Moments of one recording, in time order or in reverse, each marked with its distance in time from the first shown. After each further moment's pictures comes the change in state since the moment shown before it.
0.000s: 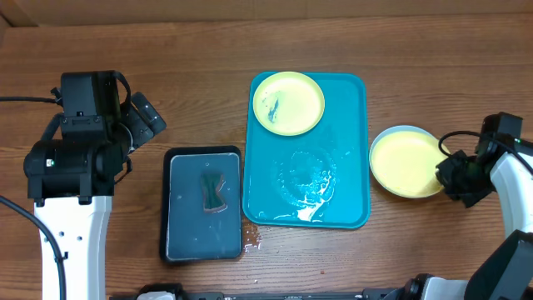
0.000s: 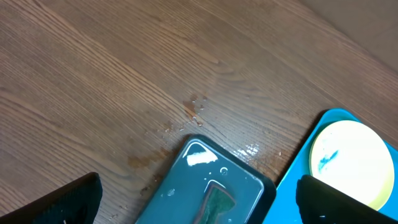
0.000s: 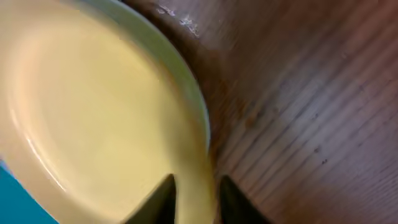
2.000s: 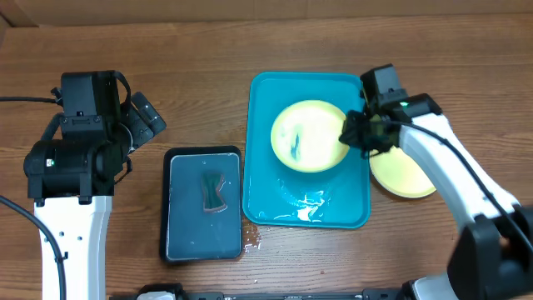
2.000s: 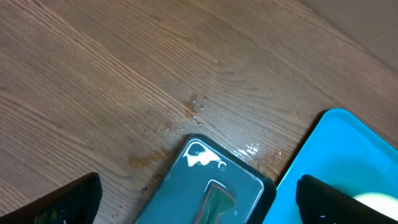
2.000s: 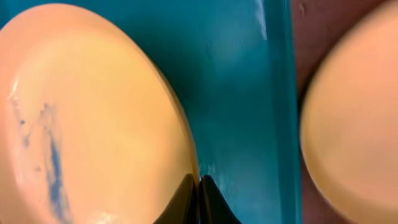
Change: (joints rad) left arm 0.000 0.000 0.000 -0.001 0.000 0.000; right arm 0.650 0.148 0.279 0.057 -0.038 -0.081
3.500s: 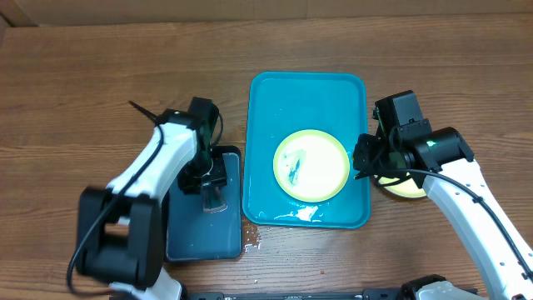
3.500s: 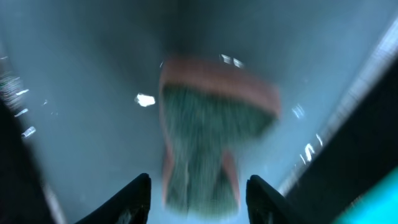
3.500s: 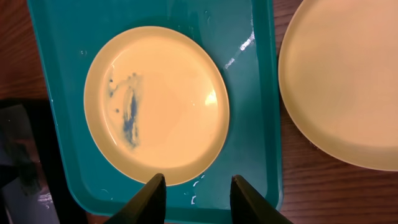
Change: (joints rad) left arm -0.229 0.512 -0.372 0.123 0.255 0.130; right arm 0.028 -0.296 -0.141 -0.073 0.018 0.000
